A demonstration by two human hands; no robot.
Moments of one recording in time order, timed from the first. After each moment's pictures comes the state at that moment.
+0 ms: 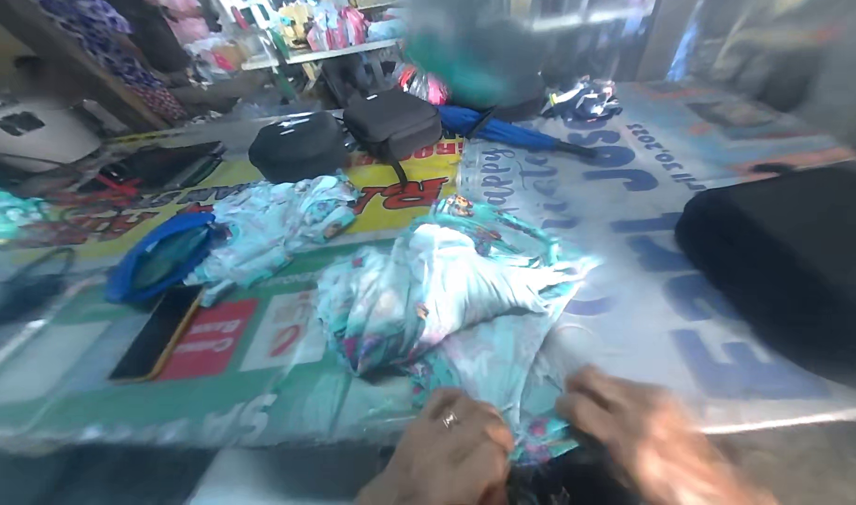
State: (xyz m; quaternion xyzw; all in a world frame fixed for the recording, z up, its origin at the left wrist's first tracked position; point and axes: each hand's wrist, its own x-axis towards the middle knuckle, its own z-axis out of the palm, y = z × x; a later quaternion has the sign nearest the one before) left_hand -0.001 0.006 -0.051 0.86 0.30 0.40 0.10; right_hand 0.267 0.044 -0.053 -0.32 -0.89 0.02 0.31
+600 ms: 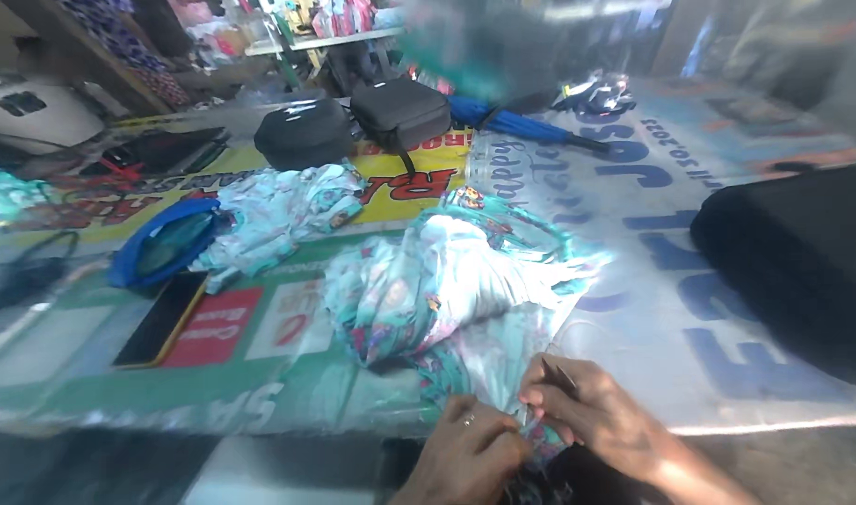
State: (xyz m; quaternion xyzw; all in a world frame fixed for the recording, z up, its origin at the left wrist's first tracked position) left_hand 0.010 -0.006 -0.078 0.84 0.37 0.38 0.10; right_hand 0.224 0.060 -0.060 -0.27 -0.70 0.56 0.35
